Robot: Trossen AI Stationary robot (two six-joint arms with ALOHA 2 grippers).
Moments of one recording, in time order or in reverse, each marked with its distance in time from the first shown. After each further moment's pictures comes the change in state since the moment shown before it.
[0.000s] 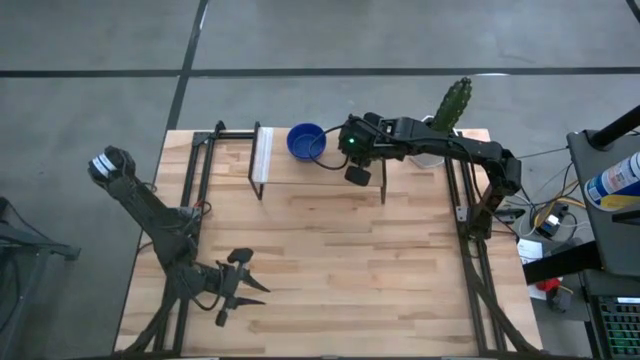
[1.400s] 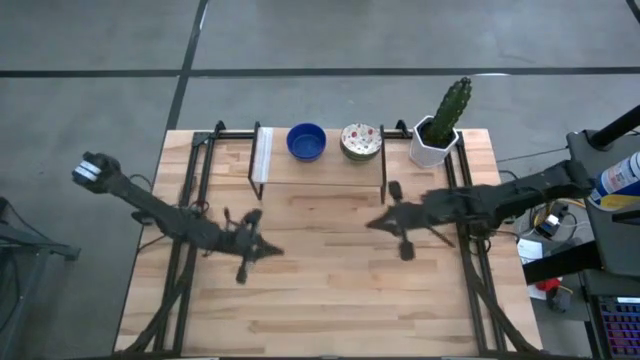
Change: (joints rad) left arm 0.394 -0.135 -0.191 0.274 0.259 0.194; right arm 0.484 -0.686 -0.961 1.001 -0.211 0.066
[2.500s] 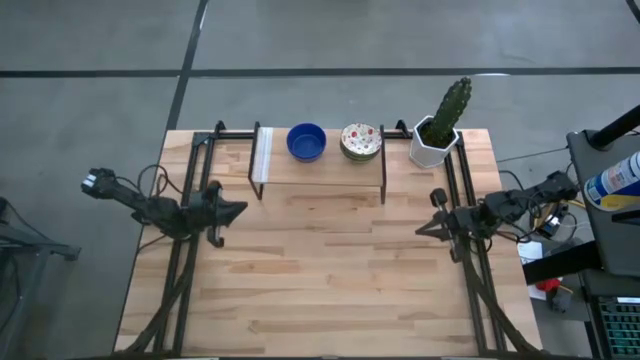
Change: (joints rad) left arm 0.050 -0.735 -0.385 -0.003 -0.320 -0.013; right arm 0.174 -0.876 -0.539 -0.045 0.022 -0.045
